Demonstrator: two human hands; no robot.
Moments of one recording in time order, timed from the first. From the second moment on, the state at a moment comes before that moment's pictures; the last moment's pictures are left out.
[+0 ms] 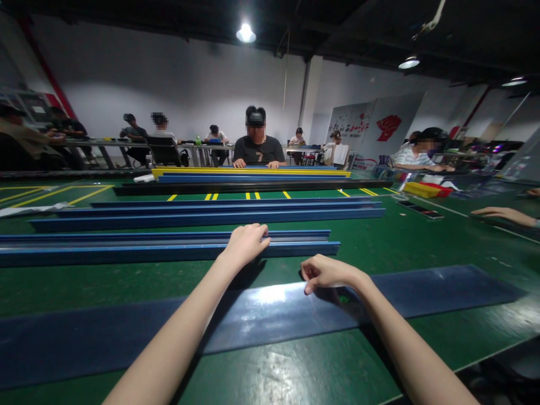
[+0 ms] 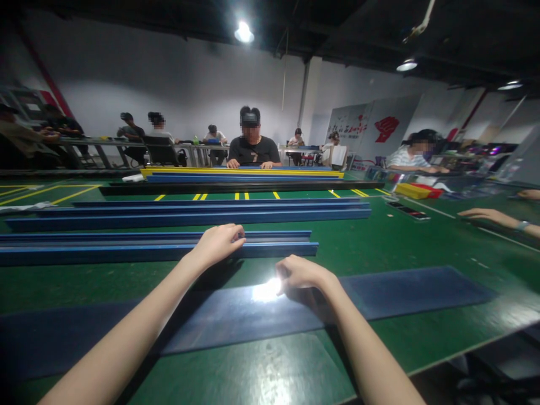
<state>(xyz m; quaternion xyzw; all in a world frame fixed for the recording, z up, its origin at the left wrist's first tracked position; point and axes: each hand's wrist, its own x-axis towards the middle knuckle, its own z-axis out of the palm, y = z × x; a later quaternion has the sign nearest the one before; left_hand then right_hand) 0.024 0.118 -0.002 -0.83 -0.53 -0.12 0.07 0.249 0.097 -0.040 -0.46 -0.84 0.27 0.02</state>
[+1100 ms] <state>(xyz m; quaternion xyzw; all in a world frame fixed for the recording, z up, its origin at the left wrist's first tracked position) 0.012 0.099 0.043 -0.86 -0.47 -0.08 -0.19 0.244 0.093 -0.026 -0.53 -0.77 -0.04 0.35</state>
